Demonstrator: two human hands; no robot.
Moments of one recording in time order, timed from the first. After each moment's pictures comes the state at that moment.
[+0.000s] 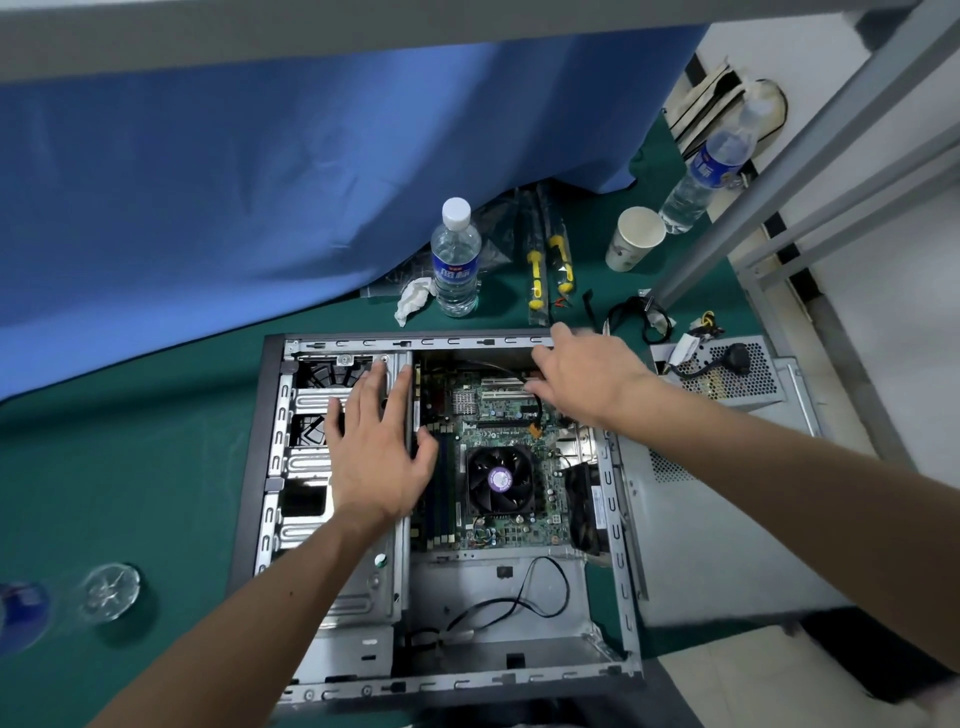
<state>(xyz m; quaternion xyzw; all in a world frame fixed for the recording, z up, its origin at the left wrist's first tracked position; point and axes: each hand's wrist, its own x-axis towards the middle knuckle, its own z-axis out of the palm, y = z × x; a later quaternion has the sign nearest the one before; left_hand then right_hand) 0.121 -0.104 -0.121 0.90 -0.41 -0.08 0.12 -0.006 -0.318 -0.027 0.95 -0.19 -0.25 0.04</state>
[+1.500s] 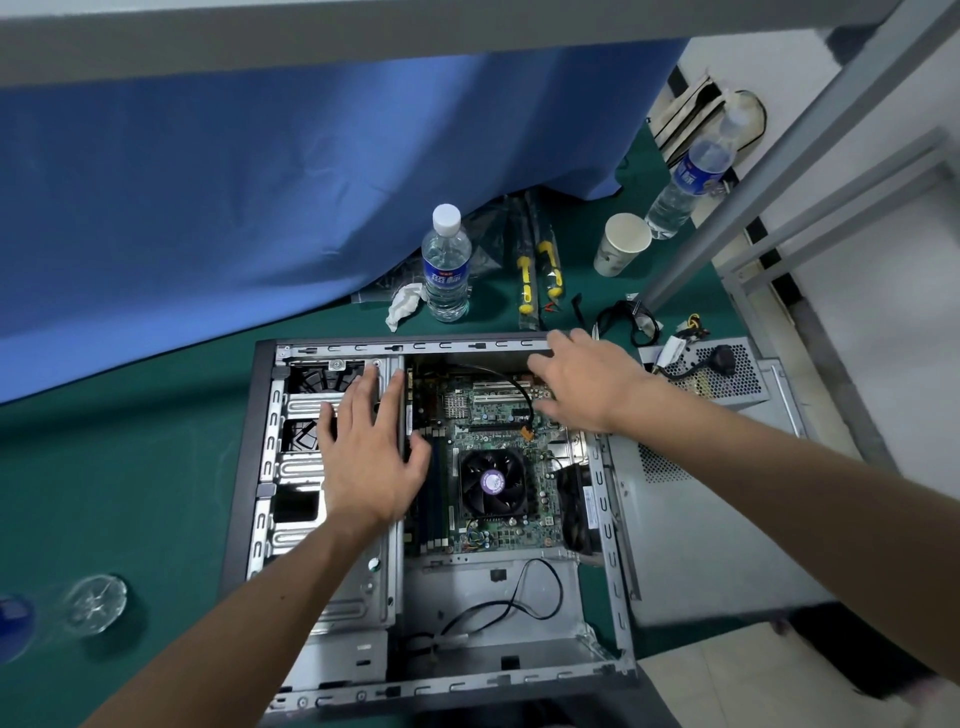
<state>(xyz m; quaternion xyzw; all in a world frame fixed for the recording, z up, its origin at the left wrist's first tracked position) 0.121 -0.105 -0.120 0.90 -0.41 -0.07 0.12 -0.015 -0.322 -0.021 0.94 -0.19 -0.27 -0.01</state>
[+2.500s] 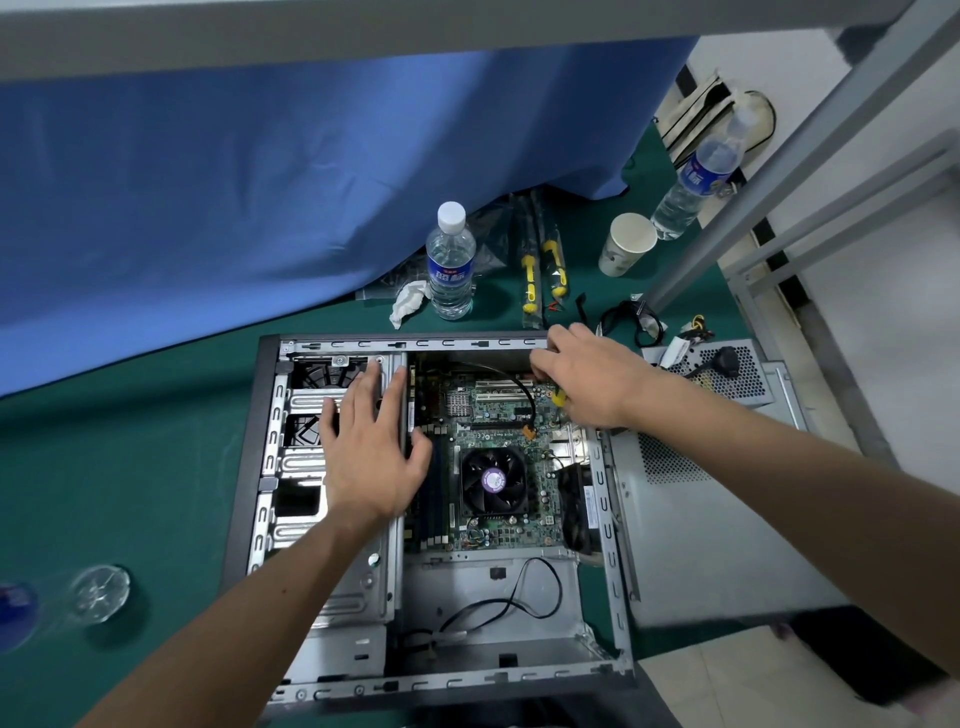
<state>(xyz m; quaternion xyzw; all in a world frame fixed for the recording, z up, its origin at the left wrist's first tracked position) 0.121 -0.104 -0.123 0.90 -0.41 -0.07 0.11 -0.019 -0.332 -0.026 0.96 -0.17 -0.24 -0.05</state>
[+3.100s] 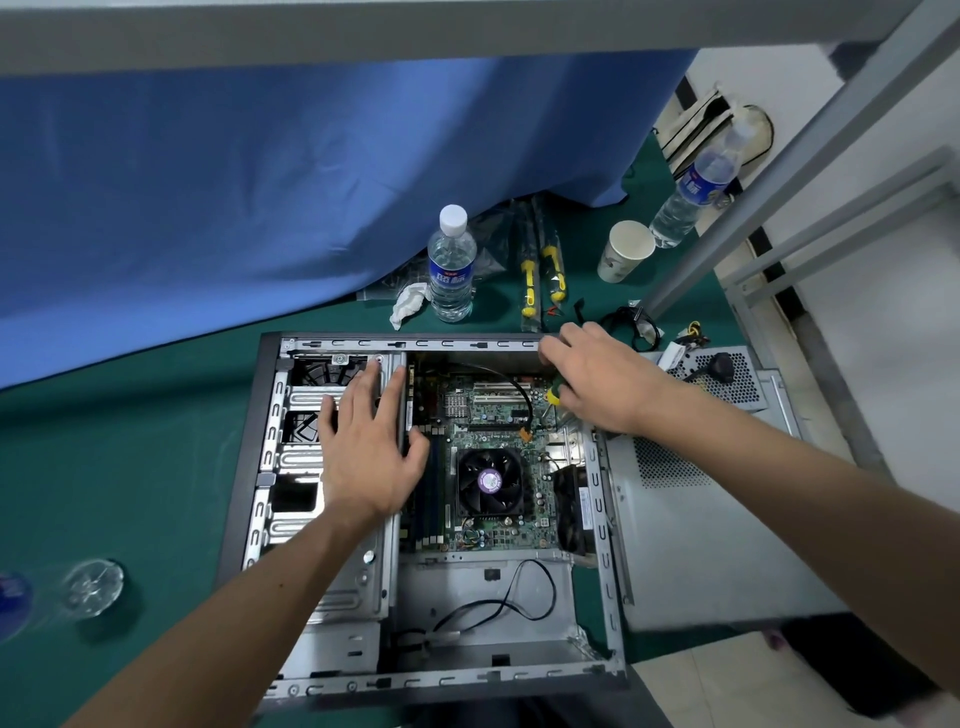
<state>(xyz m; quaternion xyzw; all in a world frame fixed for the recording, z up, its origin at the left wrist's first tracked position) 0.121 -0.105 -0.121 0.90 -0.41 -0.08 0.10 -0.029 -0.330 -0.014 0.97 -0.19 -0.16 -0.08</state>
